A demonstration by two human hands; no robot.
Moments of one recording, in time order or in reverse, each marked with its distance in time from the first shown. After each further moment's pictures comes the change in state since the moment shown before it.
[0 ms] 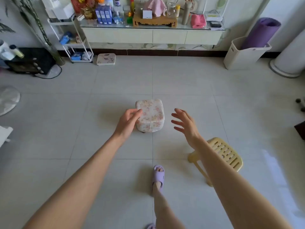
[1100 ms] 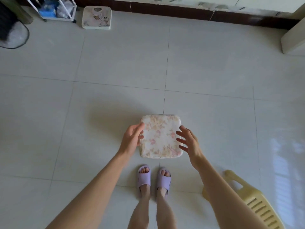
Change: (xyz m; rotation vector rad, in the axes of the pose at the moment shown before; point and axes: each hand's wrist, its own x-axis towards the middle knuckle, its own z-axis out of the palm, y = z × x) left_hand 0.492 -0.118 -0.002 -0.124 0.062 -0.500; right_hand 0.501 0.061 0.052 -0.019 0.080 0.497
